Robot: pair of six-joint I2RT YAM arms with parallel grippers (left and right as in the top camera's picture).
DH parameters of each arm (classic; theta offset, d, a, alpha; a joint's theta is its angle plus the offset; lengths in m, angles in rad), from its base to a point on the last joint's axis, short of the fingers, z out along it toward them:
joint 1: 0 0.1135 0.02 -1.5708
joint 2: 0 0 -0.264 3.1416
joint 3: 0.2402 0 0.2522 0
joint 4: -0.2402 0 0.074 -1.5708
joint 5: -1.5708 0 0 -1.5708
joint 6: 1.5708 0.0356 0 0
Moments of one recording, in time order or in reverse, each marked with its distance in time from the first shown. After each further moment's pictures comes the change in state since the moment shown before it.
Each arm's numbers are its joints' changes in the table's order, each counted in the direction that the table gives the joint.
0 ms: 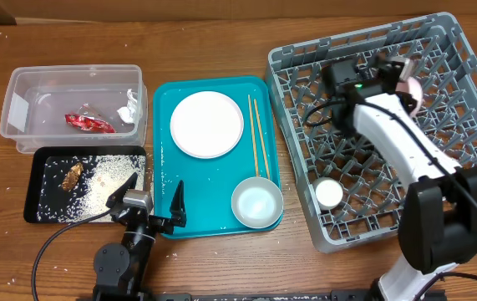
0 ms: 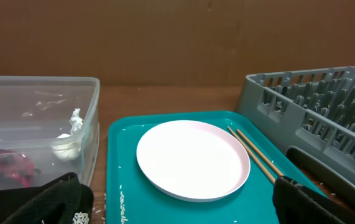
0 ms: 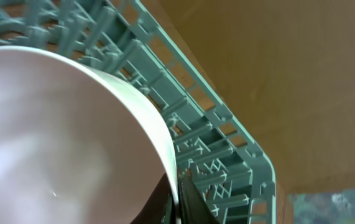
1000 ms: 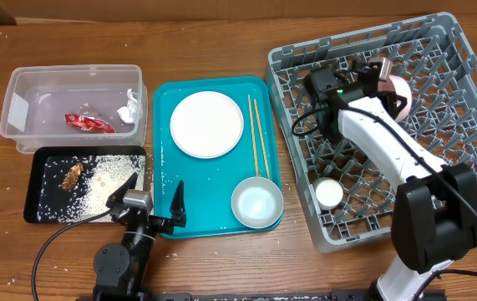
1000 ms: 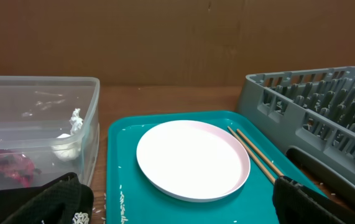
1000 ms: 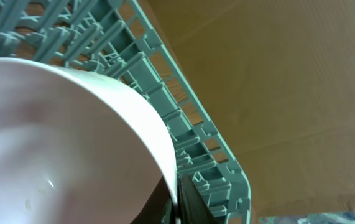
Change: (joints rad) left arm 0.000 0.000 0.000 0.000 0.000 0.000; right arm 0.069 0.017 -0.006 -0.026 -0.091 -0.064
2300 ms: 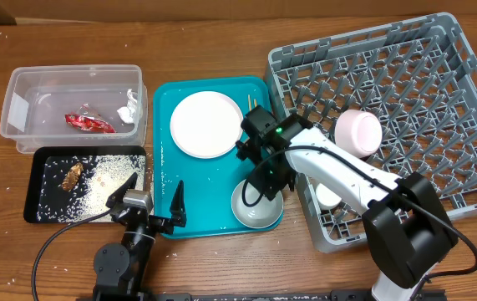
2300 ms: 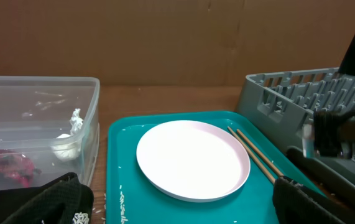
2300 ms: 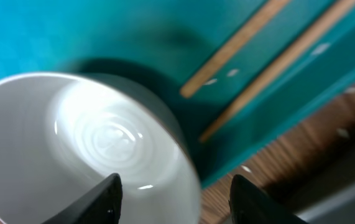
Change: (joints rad) left arm 0.000 0.000 0.000 0.000 0.000 0.000; right arm 0.312 0.006 -0.076 0.033 1.396 -0.752
